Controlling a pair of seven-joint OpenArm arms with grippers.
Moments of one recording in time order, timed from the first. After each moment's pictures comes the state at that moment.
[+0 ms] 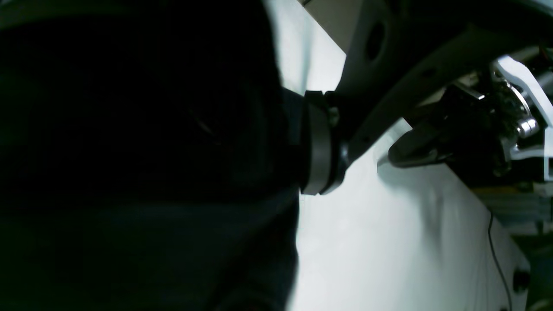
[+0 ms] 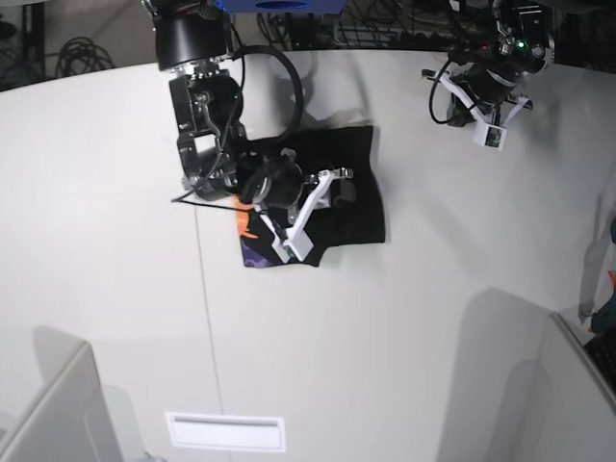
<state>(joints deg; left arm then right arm) 33.9 -9.9 -20.2 110.1 -21.2 -23.2 47.1 1.2 -5.7 -12.8 91.8 32.5 8.8 -65.8</state>
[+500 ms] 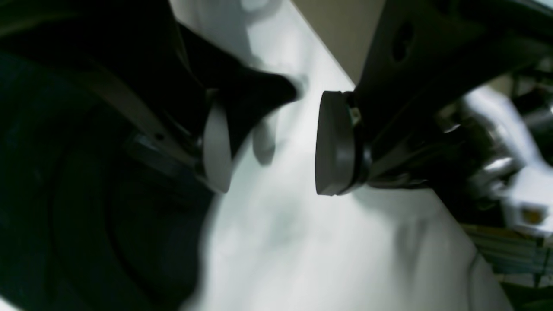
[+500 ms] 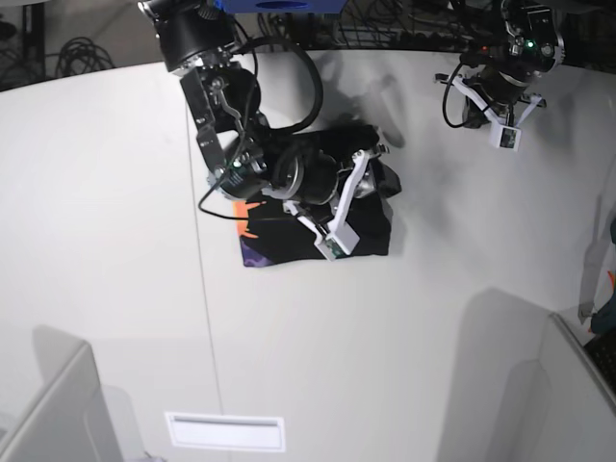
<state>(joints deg) 33.9 -10.0 -23.1 110.1 -21.1 -23.4 47.2 1.3 -4.1 -23.3 100.5 33.4 8.6 -64.3</state>
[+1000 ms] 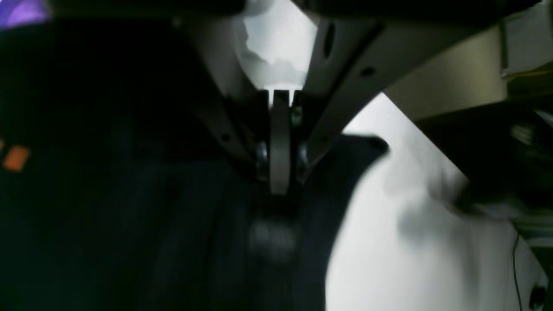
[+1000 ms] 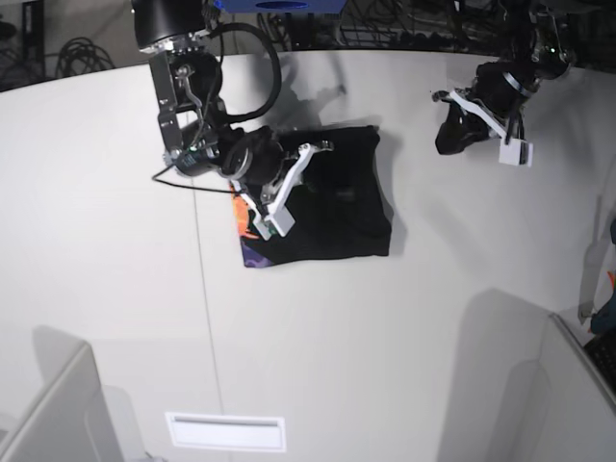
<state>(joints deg) 32.4 -14.4 -22.7 110.5 -54.9 -23.2 47.7 -4.5 0.8 -13.8 98.6 32.7 8.7 -64.7</state>
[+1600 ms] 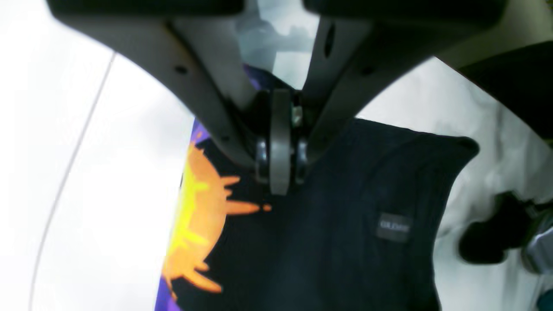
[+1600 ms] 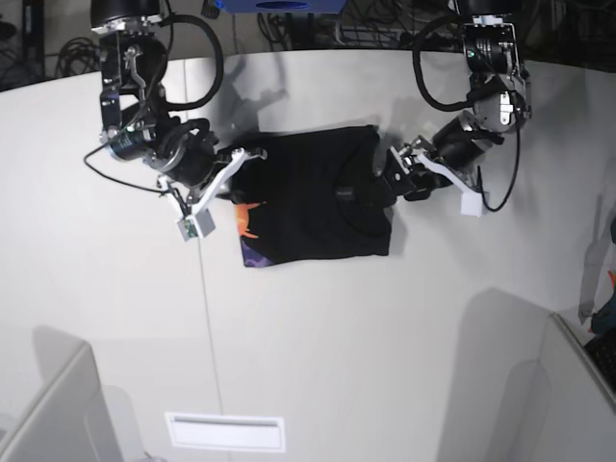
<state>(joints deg) 14.6 -8.7 -14.0 91.5 -61.2 -22.0 50.1 -10.4 8.2 -4.0 107.5 33.1 8.9 -58.1</state>
